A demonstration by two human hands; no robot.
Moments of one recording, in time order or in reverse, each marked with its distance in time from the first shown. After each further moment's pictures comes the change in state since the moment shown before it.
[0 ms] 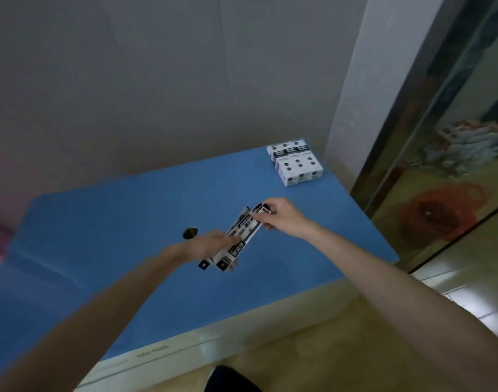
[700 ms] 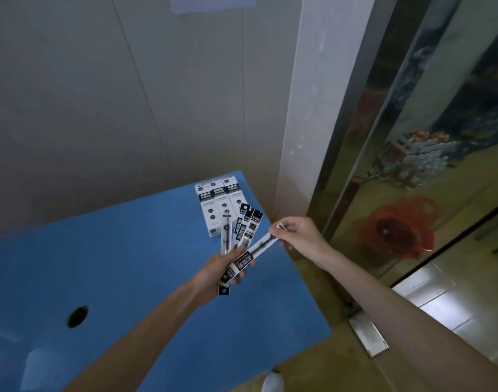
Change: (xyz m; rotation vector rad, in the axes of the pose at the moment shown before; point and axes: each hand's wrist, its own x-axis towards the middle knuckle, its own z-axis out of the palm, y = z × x) left_hand 0.213 0.171 0.108 -0.733 0.151 0.089; right_hand 0.016 0.106 -0.259 0.165 0.248 0.115
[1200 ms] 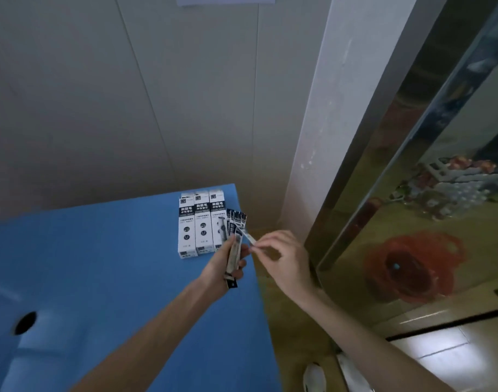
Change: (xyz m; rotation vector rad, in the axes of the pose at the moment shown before) left_hand 0.128 0.028 0.075 -0.447 0.197 -0.029; right_hand 0.077 0.035 -0.045 -0.396 0.229 -0.666
